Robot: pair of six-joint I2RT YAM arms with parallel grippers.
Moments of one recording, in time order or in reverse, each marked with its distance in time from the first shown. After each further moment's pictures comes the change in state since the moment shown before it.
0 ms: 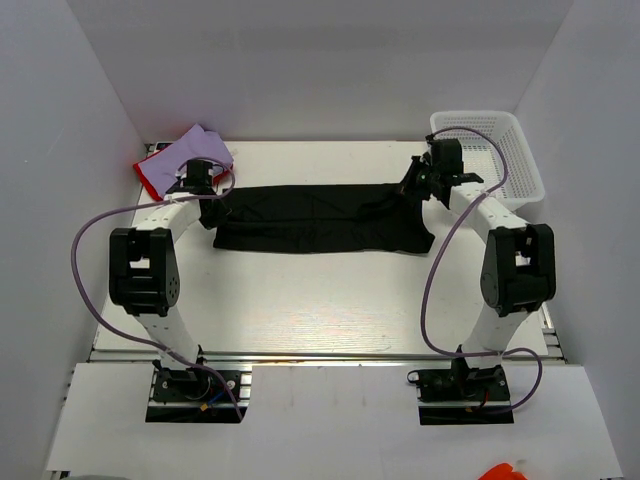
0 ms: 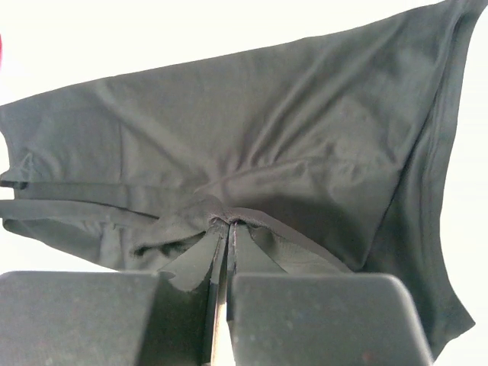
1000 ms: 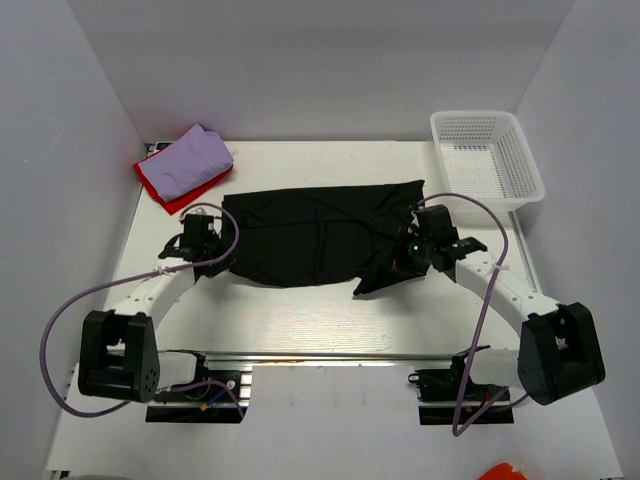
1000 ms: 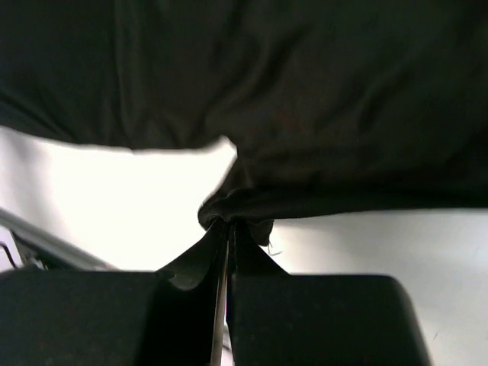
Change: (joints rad) left arm -0.083 -0.548 -0.587 0.100 0.062 0.017; right arm 0.220 -0.528 -0.578 -0.144 -0.016 0.118
